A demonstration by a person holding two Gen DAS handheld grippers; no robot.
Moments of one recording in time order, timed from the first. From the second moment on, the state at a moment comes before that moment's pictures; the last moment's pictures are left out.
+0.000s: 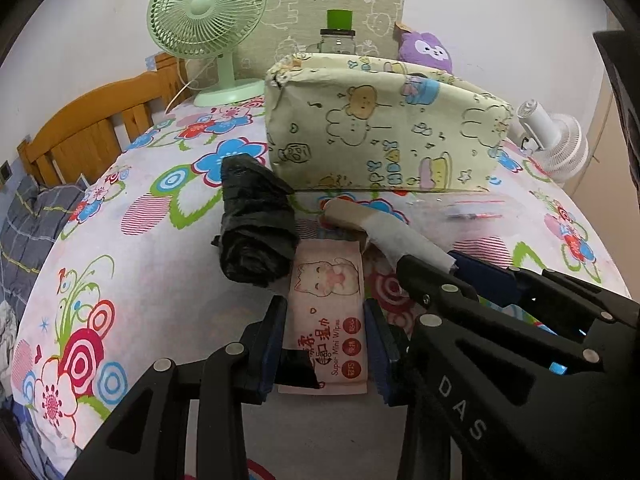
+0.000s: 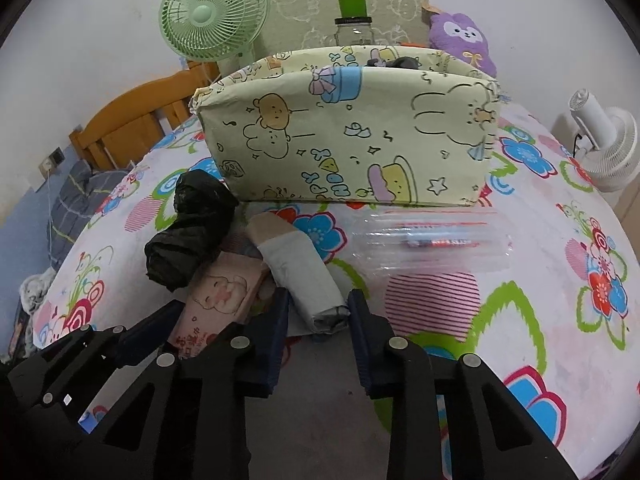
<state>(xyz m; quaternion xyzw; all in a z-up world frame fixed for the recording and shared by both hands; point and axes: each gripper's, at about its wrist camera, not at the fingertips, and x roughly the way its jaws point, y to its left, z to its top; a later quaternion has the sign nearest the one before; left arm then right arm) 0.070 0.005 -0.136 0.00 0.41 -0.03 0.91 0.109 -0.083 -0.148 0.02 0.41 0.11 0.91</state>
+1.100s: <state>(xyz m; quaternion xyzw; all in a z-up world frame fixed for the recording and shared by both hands) 0.039 -0.025 -0.073 0.01 0.33 -0.05 0.94 0.061 -0.121 -0.081 0.05 0.32 0.07 0.94</state>
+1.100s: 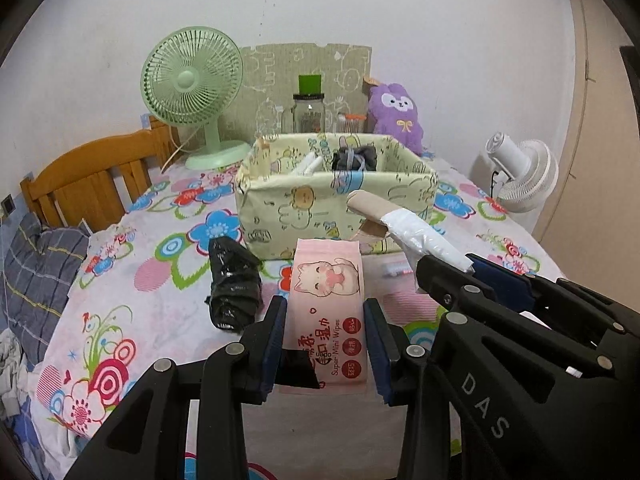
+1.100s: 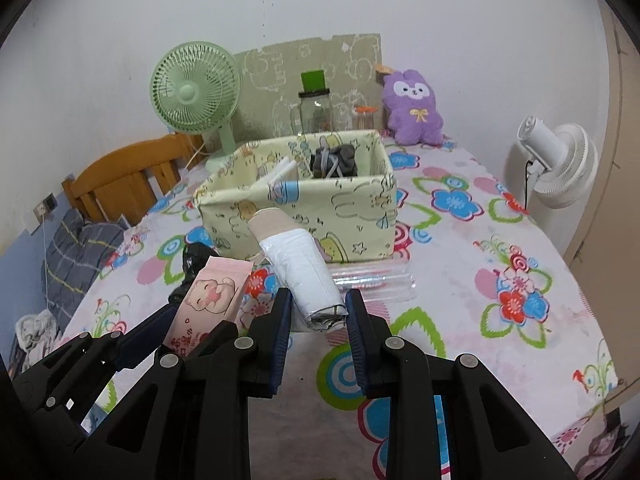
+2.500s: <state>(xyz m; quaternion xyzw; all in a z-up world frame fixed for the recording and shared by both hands) 0.065 -0.022 -0.001 0.01 0.27 -0.07 0.96 0.076 -0.123 0.002 0.04 0.26 0.05 0.96</state>
